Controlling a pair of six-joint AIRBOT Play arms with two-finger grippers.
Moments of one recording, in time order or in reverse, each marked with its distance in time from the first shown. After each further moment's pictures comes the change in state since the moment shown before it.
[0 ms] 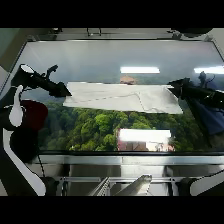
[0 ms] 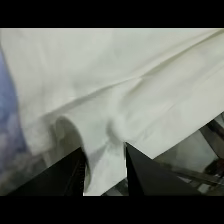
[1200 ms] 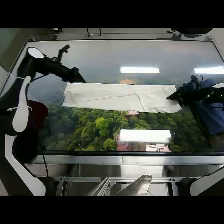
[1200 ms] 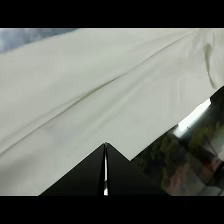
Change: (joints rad) left arm -0.253 0.122 0.013 -0.111 0.158 -0.064; right arm 0.049 -0.107 0.143 -0.489 0.096 0.200
